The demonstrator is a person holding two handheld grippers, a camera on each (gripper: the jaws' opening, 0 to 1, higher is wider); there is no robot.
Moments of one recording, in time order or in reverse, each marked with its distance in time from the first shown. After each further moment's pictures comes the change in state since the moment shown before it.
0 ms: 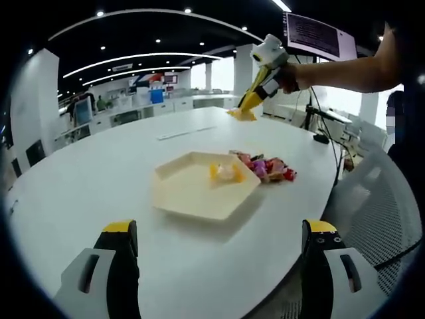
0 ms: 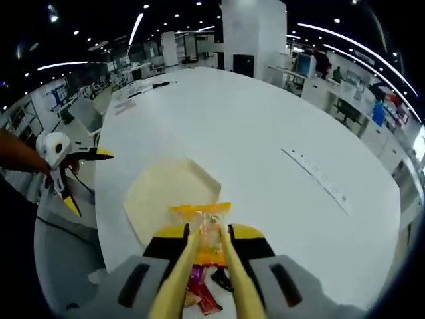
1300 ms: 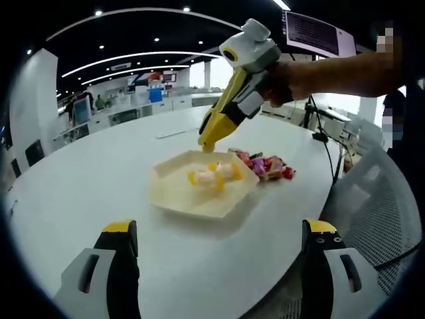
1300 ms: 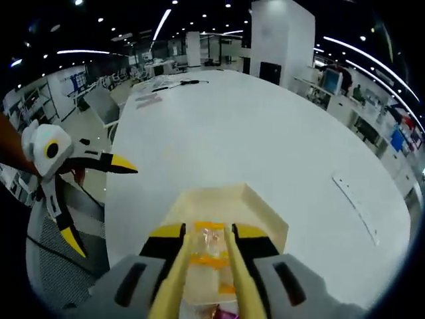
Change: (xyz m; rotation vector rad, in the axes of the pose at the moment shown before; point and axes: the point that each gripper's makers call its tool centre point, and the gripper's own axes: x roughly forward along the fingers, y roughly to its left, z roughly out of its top) left arm 0.000 -0.002 -0.002 0.001 0.010 -0.009; right arm 0.078 0.081 0.035 -0.071 -0.046 0.079
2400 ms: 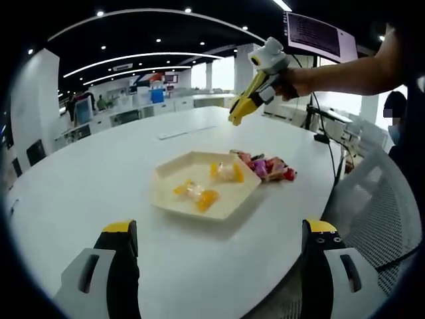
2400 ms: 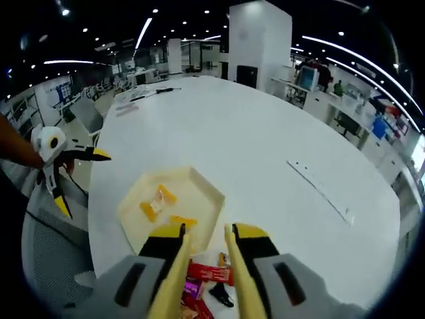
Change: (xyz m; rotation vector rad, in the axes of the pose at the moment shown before) left arm -0.001 0.002 0.001 -0.001 -0.006 0.010; right arm -0.082 -0.090 -0.048 0.037 -0.028 -0.125
